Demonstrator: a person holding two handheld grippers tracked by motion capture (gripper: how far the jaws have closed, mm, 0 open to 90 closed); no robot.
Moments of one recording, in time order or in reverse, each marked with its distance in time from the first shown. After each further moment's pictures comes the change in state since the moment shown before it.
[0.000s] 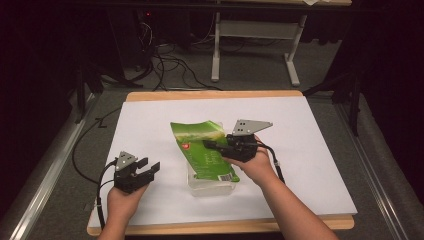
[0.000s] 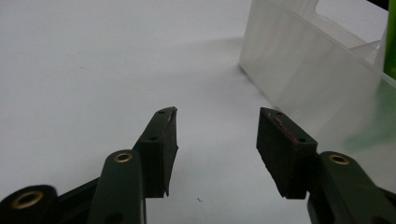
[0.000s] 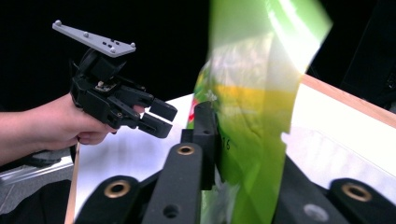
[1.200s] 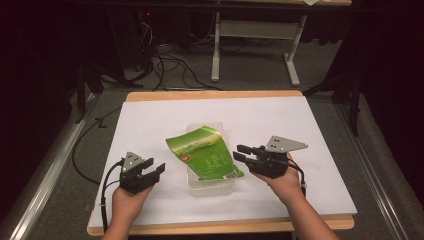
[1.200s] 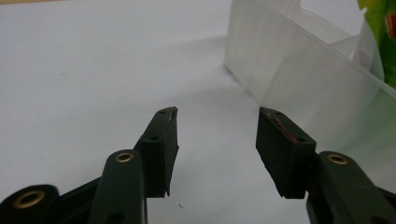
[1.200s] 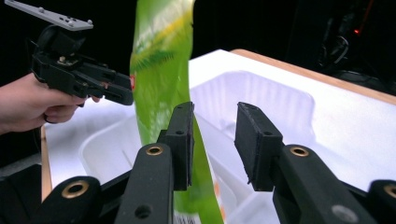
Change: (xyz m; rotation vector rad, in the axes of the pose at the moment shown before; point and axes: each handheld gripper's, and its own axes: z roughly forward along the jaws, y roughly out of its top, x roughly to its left) left arm -0.017 0.000 0.007 0.008 -0.019 0.050; right arm 0.008 -0.048 -0.074 0.000 -0.212 0.068
